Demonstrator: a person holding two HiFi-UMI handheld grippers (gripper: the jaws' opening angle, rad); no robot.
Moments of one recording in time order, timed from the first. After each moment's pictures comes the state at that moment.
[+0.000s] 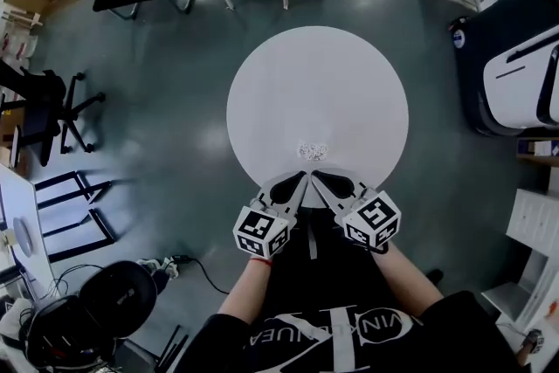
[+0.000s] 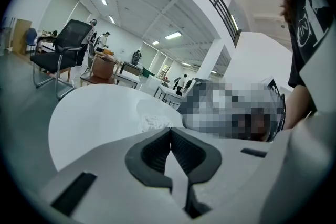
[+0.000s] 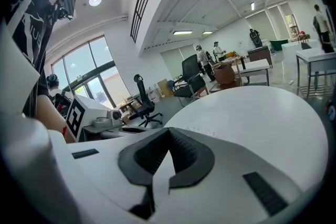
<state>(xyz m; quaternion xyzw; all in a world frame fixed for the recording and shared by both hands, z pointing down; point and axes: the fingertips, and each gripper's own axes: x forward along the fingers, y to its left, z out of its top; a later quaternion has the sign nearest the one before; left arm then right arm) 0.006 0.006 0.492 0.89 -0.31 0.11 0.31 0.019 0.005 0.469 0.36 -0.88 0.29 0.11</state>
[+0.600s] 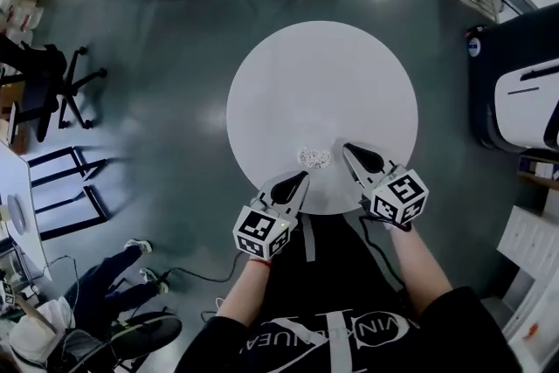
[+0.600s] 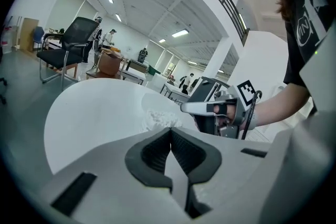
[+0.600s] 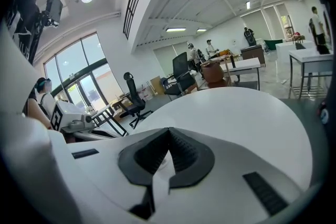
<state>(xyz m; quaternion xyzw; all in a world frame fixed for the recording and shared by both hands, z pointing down) 0.013 -0.010 0.515 0.88 -0.33 0.12 0.33 0.096 -0.063 0.508 0.38 -0.86 0.31 0.13</state>
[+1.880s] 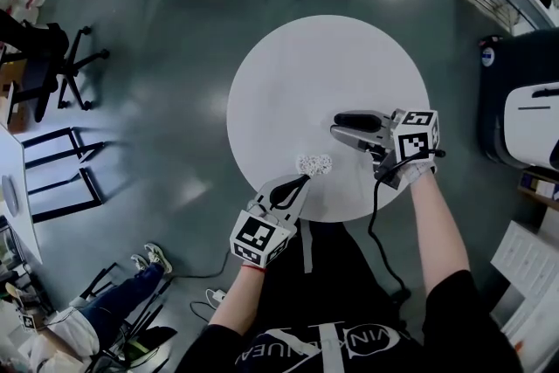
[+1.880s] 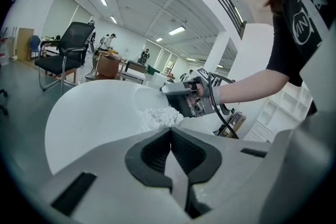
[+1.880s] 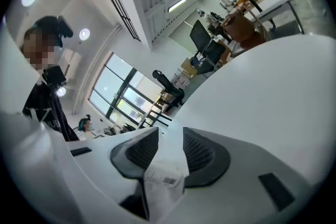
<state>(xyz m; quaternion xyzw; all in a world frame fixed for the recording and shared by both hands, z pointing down) 0.015 -0.012 0.527 0.88 -0.34 0.15 0.30 0.061 -0.124 0.526 0.11 -0.87 0.48 0.08</state>
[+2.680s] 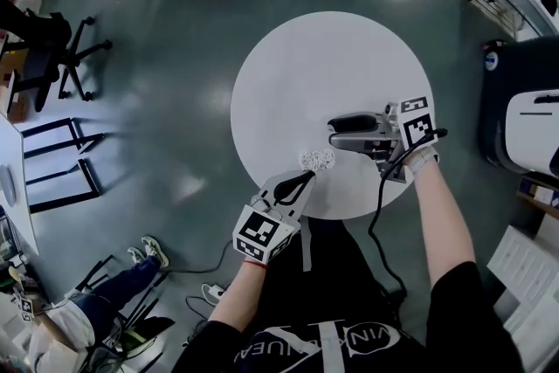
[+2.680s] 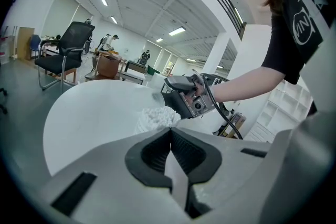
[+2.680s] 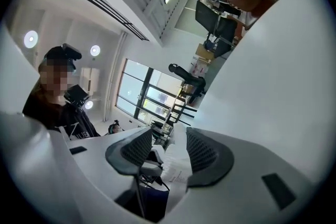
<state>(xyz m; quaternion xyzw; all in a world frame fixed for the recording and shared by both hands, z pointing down) 0.017 -0.011 0.528 0.88 -0.34 0.14 0.30 0.036 -0.103 0.507 -0.04 -0.83 0.55 0.04</state>
